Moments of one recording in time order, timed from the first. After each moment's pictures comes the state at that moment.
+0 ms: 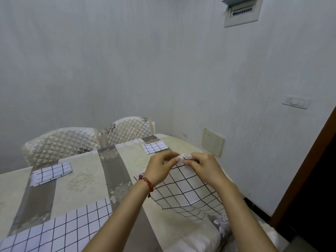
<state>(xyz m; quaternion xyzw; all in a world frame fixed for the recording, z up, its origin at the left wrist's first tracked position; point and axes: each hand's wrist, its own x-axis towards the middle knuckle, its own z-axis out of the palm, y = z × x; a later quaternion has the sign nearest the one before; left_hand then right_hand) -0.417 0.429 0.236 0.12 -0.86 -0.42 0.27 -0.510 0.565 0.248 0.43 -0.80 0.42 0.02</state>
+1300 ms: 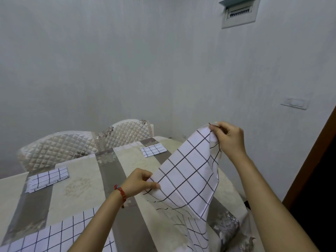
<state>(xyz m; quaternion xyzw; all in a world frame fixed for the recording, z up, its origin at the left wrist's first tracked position) -0.401 0.364 0.192 0.14 -0.85 -0.50 0.10 -0.585 0.576 0.300 0.34 -0.72 0.58 0.19</state>
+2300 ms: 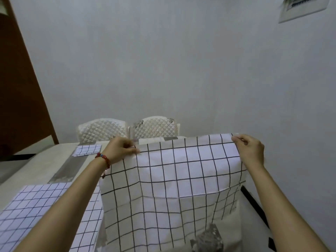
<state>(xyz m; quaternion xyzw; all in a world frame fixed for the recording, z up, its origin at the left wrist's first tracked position) -0.425 0.461 0.276 0.36 -0.85 -0.26 0.26 -0.759 0.659 0.264 0.33 -0.75 0.57 0.08</state>
